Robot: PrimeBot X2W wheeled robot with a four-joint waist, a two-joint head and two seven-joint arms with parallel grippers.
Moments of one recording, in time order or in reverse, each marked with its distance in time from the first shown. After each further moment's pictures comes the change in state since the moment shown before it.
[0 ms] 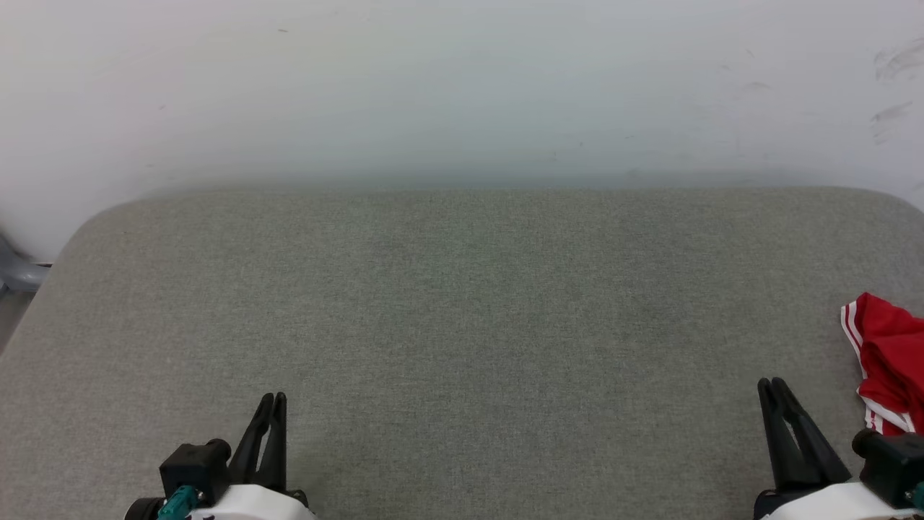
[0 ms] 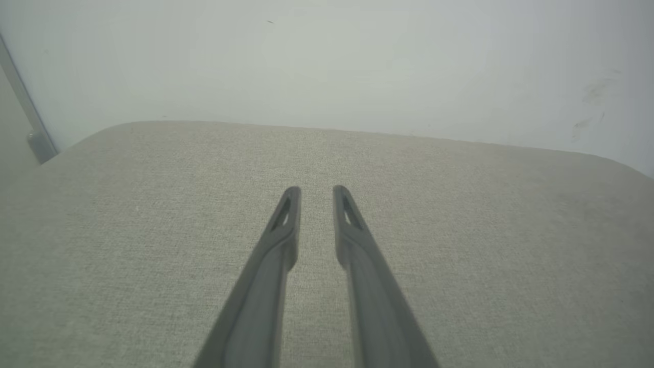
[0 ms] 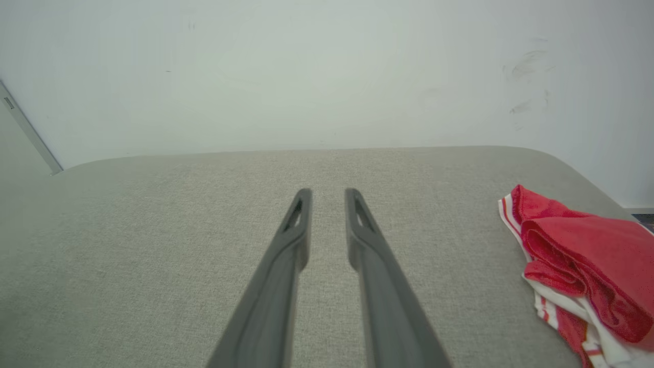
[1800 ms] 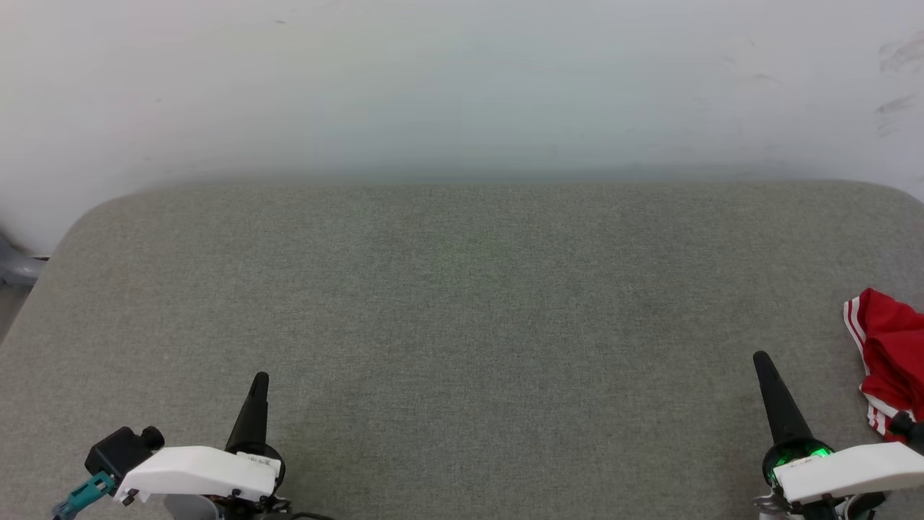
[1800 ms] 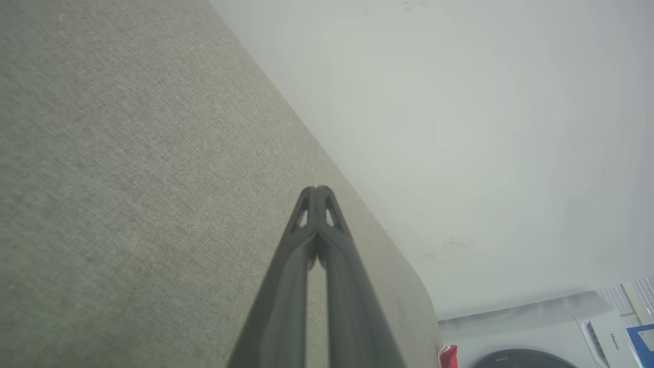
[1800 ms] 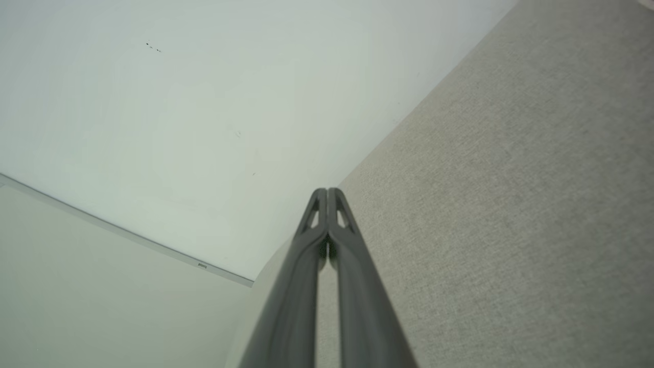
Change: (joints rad) left arm -0.067 -0.074 0.135 0.026 -0.788 -0.072 0.221; right arm -0.146 -0.019 0.015 0.230 0.895 0.000 0.040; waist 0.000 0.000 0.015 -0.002
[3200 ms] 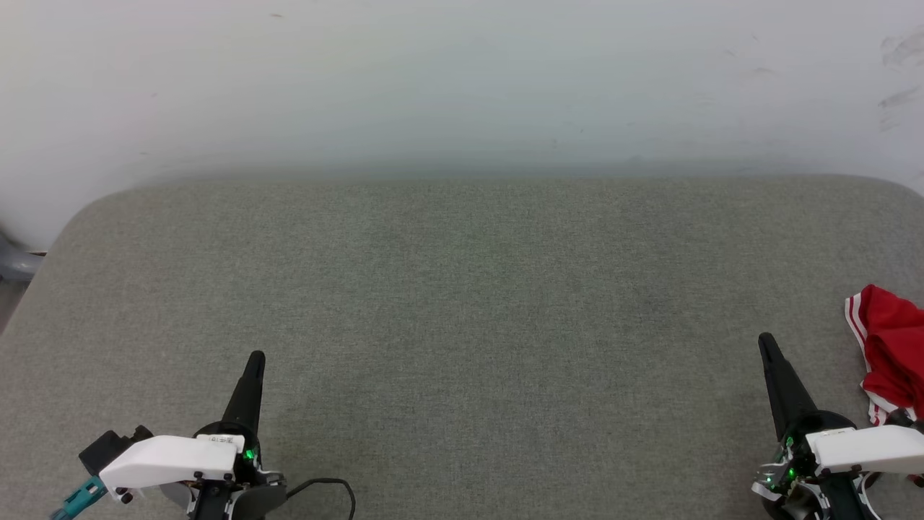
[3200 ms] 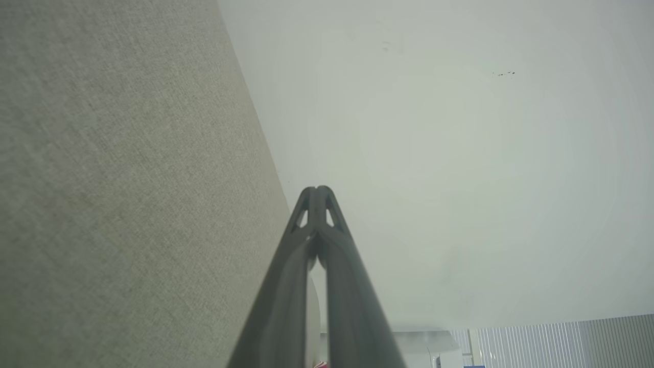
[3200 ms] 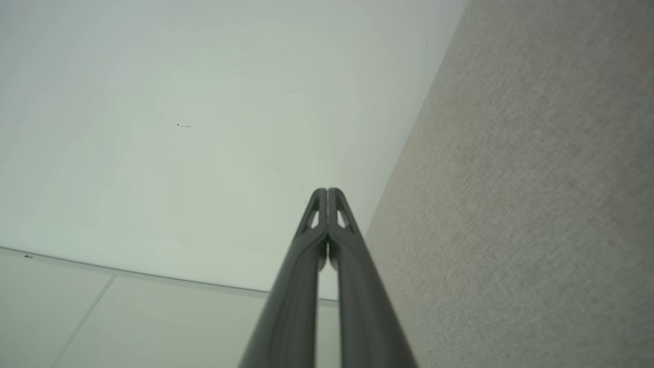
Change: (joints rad) left arm -0.042 -0.032 0.065 0.010 -0.367 -0.039 0.105; right arm -0.082 -0.001 -0.015 0.106 0.400 0.000 0.035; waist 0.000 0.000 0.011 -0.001
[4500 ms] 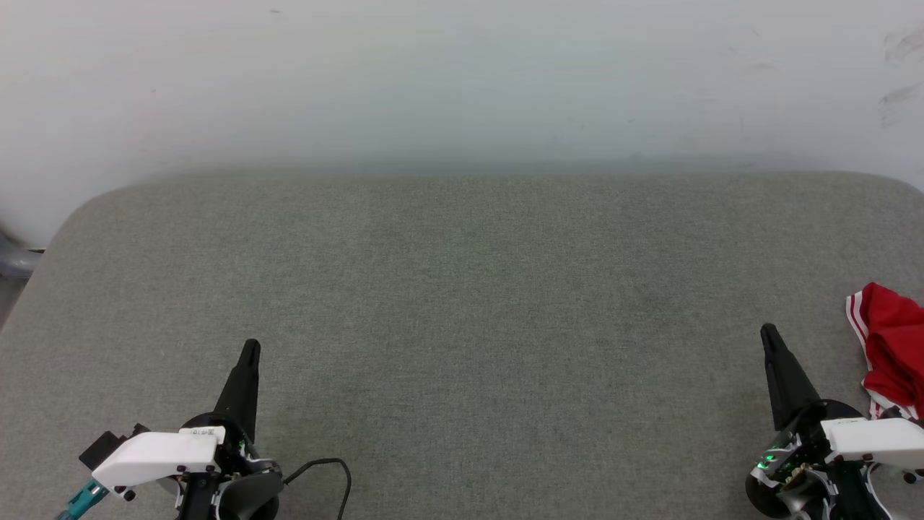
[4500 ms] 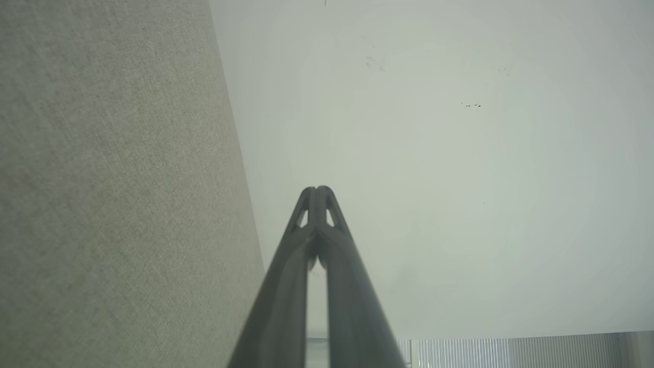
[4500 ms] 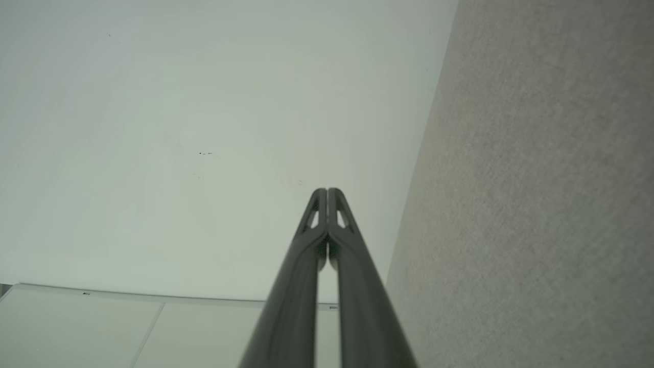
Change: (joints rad) left arm -0.021 -0.013 0.029 0.005 -0.170 -0.017 0.047; right arm -0.041 0.004 -0.014 0.049 0.180 0.000 0.022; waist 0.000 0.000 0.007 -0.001
